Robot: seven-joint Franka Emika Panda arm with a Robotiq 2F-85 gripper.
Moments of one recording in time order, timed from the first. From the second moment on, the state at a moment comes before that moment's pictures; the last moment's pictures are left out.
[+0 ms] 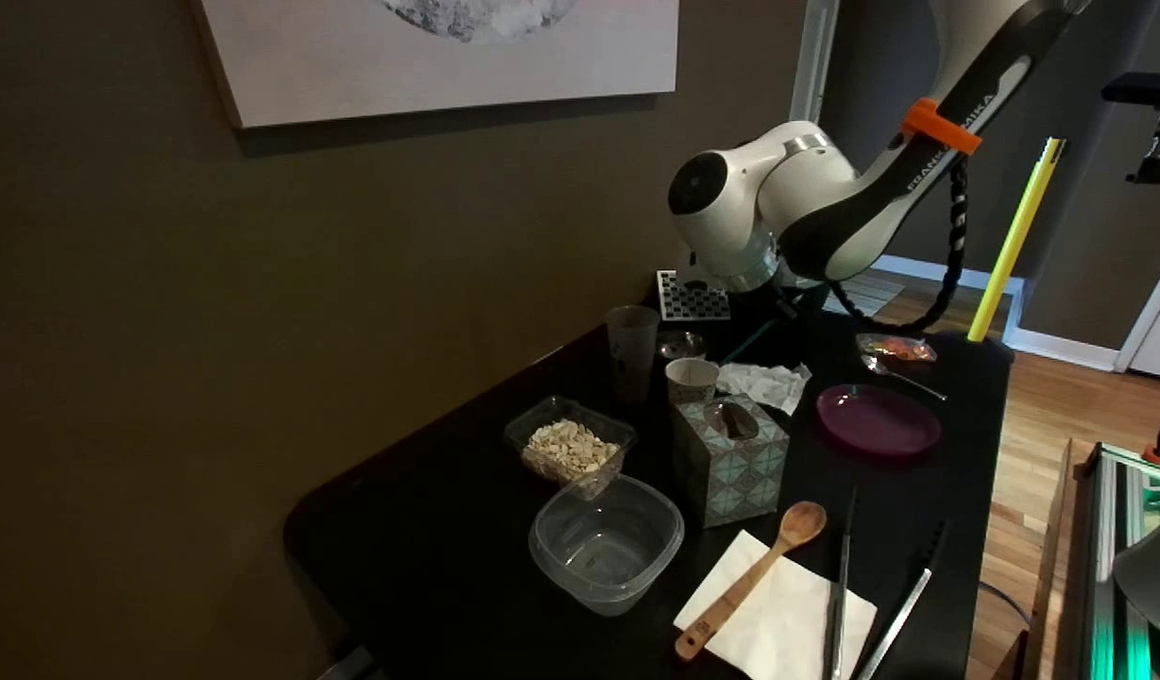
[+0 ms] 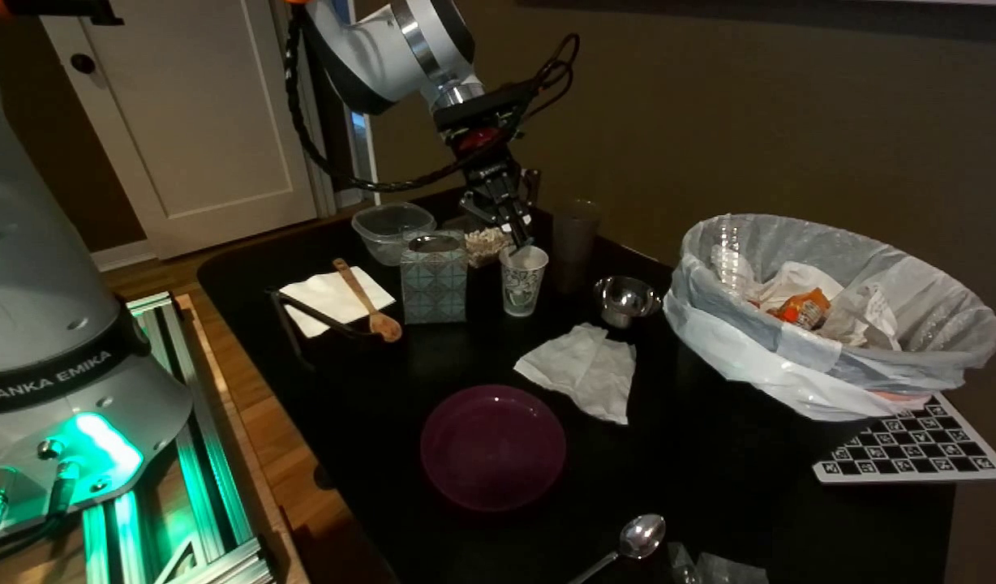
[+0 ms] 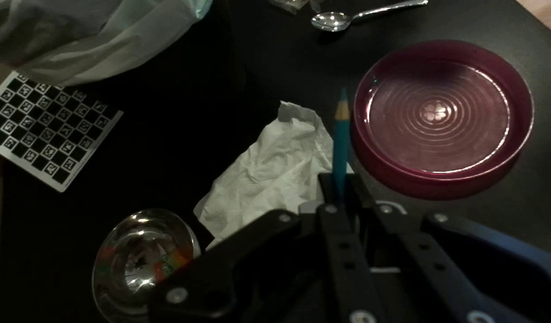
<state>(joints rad) 0.07 0.22 0.06 -2.30 -1.01 2.09 -0.34</state>
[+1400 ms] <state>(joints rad) 0.11 0.37 0.10 -2.20 -1.21 2.03 -0.34</state>
